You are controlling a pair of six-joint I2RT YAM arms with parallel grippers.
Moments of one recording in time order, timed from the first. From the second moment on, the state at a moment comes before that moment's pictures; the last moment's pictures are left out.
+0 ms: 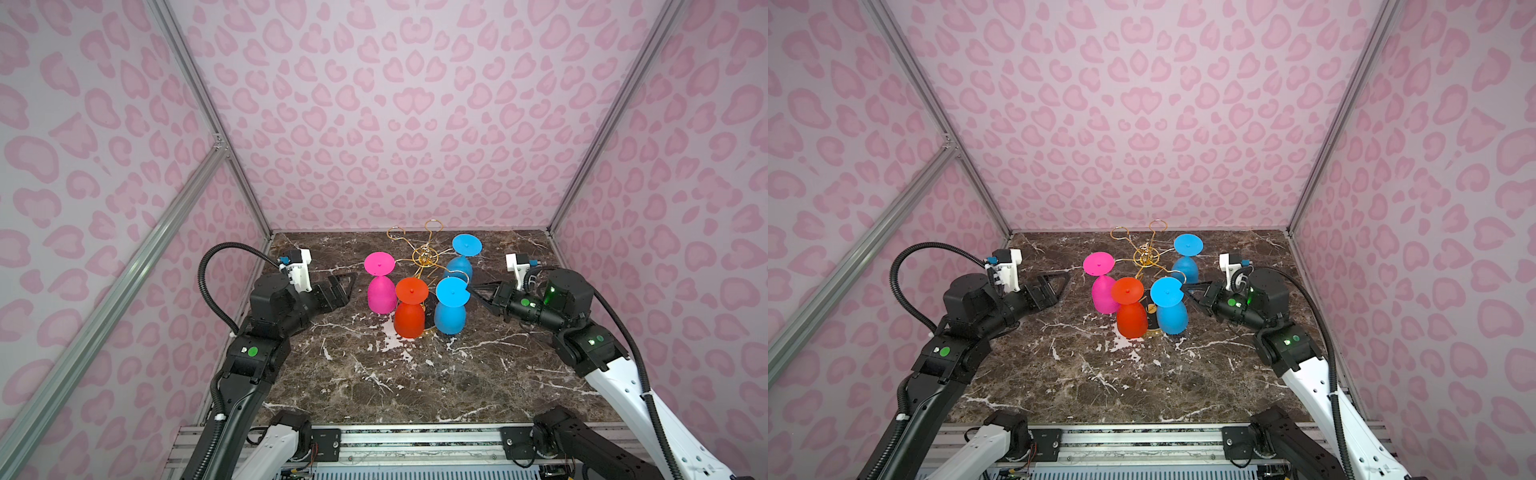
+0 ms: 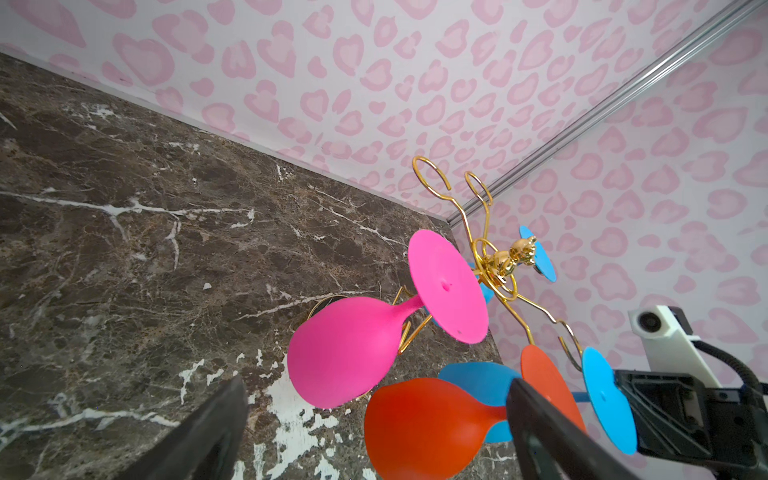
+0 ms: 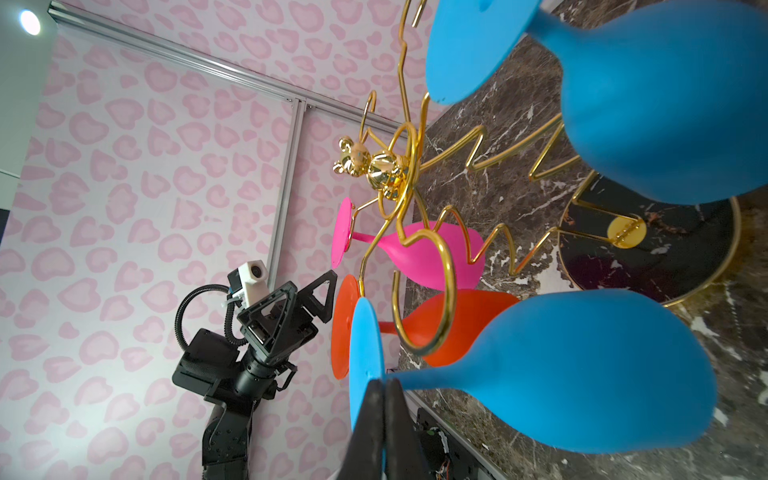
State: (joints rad) left arm -0.21 0.82 0.98 -0.48 0.34 -0.65; right arm 0.37 0.85 0.91 -0.32 -0.58 1.10
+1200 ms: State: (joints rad) left arm -0.72 1.18 1.38 -0.39 0.54 -1.21; right arm 0.25 0.65 1.17 -0.53 -0.80 0.19
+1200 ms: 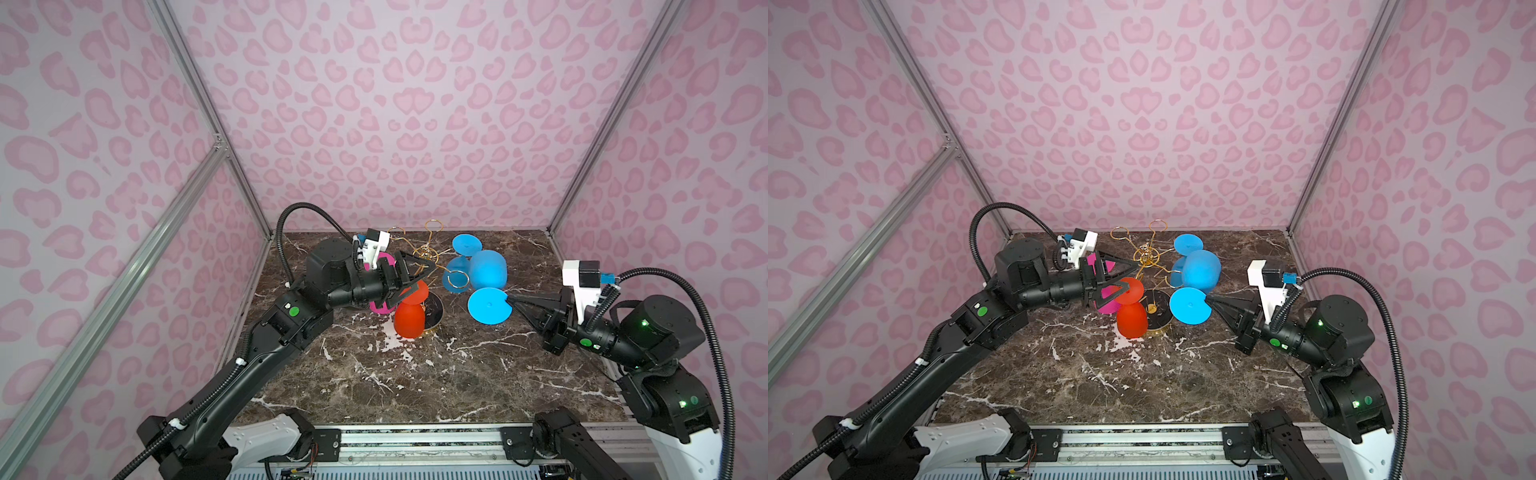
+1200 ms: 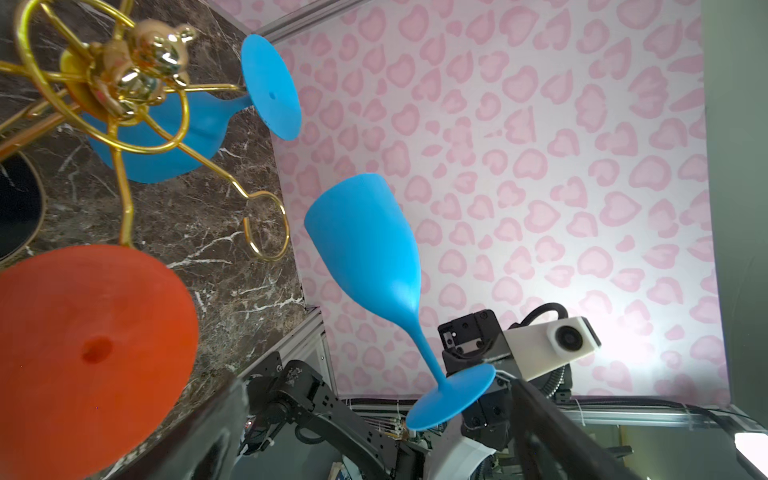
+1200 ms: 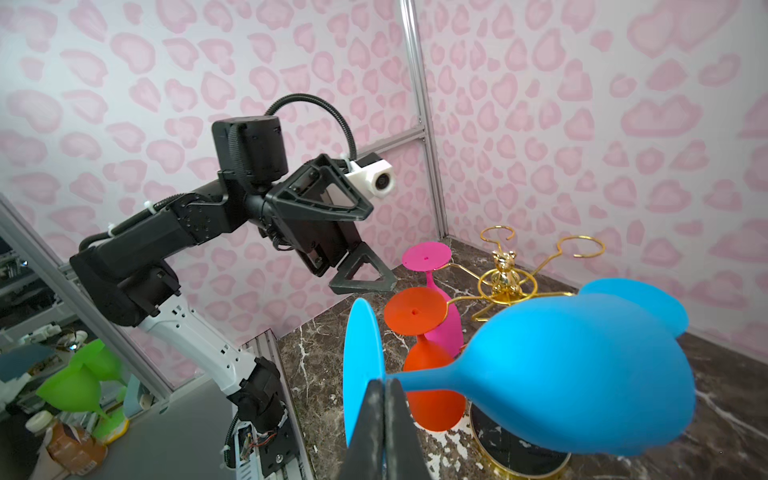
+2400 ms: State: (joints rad) left arm -0.84 1.41 1.45 -0.11 0.73 -1.39; right arm 0.33 0.63 0.99 -0.23 -0.78 -0.28
